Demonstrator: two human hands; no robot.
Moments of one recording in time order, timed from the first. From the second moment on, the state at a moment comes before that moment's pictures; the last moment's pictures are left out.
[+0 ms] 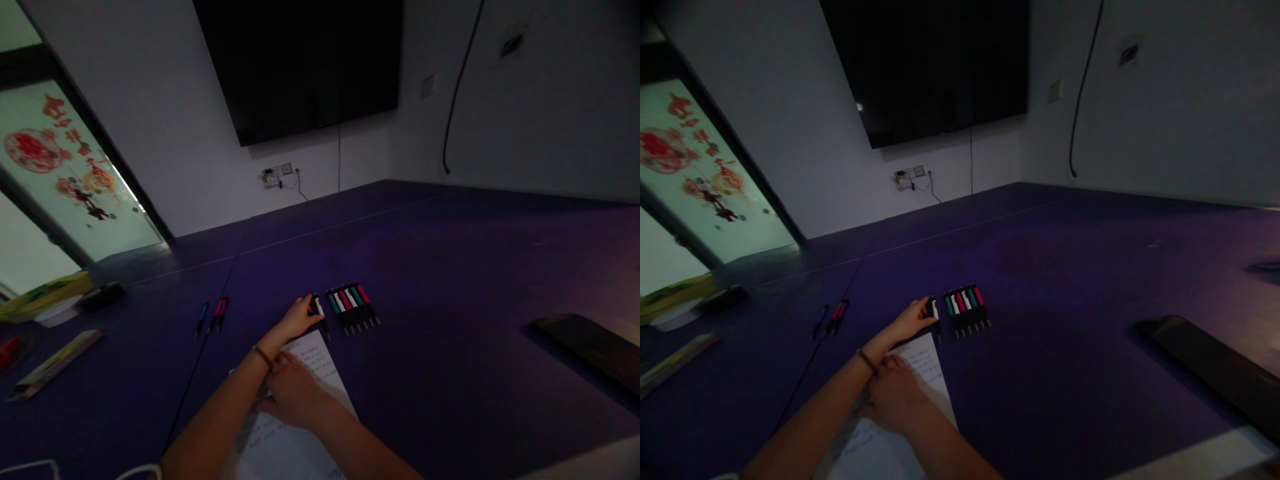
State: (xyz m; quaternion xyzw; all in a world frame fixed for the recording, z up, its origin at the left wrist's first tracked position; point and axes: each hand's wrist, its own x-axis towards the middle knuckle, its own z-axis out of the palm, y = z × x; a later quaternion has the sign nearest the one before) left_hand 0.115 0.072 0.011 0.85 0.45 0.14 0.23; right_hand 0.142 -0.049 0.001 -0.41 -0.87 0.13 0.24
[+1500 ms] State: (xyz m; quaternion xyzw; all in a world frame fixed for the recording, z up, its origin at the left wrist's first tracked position) left_hand 0.114 0.079 0.002 0.85 0.47 0.16 0.18; right_hand 0.141 -0.045 -0.004 -0.41 -0.88 0.11 0.21
